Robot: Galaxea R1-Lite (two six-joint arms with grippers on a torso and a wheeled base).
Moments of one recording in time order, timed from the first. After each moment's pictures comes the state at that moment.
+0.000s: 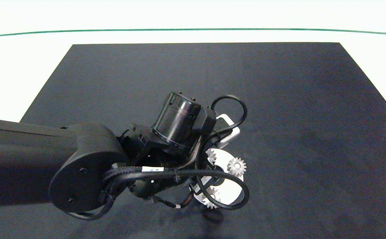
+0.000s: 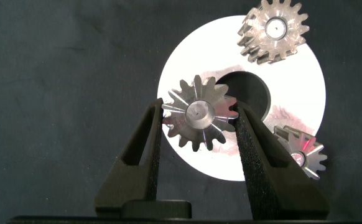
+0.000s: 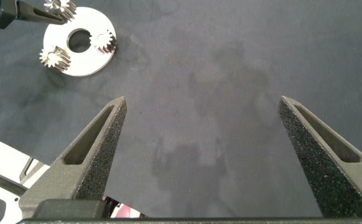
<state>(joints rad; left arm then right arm) -0.90 1.78 -1.23 0.05 0.27 0.37 0.50 0.74 -1.01 0.56 -0.18 -0.16</state>
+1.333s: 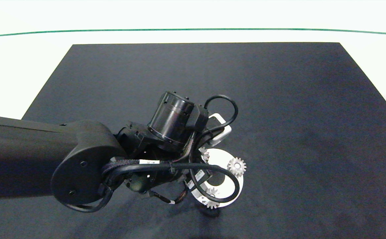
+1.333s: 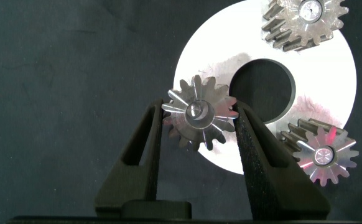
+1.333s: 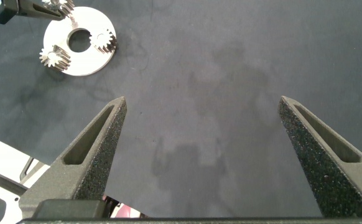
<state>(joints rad) -0.87 1.78 -1.22 0.07 0.27 0.38 0.50 0.74 -1.01 0.56 -0.18 -0.16</state>
